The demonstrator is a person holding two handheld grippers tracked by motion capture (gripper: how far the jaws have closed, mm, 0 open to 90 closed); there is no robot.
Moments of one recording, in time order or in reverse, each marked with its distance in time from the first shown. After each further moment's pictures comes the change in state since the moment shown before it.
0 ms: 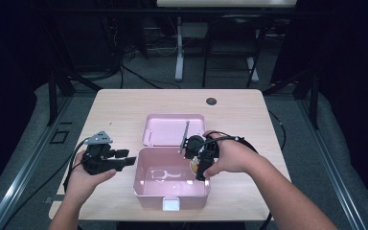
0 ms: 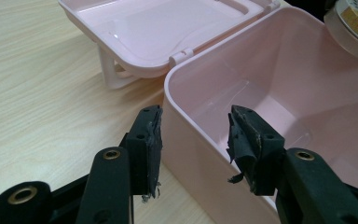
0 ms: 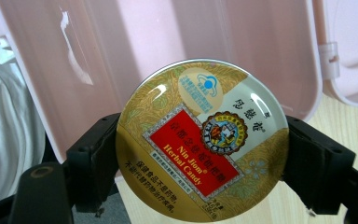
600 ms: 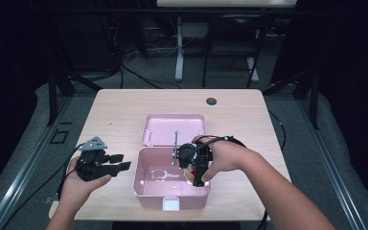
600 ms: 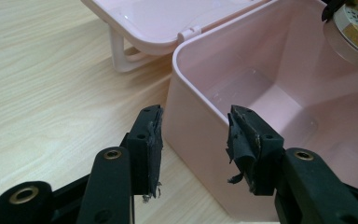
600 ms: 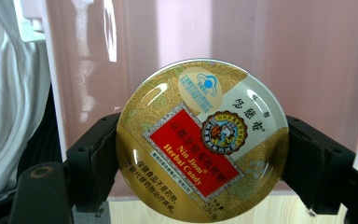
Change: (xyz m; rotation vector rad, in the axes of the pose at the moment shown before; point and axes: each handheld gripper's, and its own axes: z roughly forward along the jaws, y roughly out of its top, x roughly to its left) left arm -0.002 -0.016 -0.011 0.014 0.034 -0.016; right arm 0.010 0.014 0.015 0.017 0.059 -0.242
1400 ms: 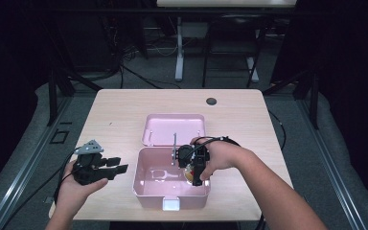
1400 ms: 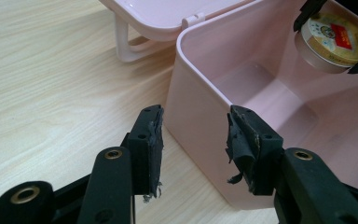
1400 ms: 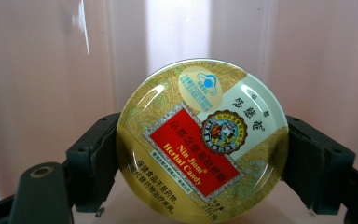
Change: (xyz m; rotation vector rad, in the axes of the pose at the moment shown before) left arm 0.000 -0.008 -0.005 -0.001 0.005 -0.017; right arm -0.016 0.001 0.031 0.018 0.034 0.001
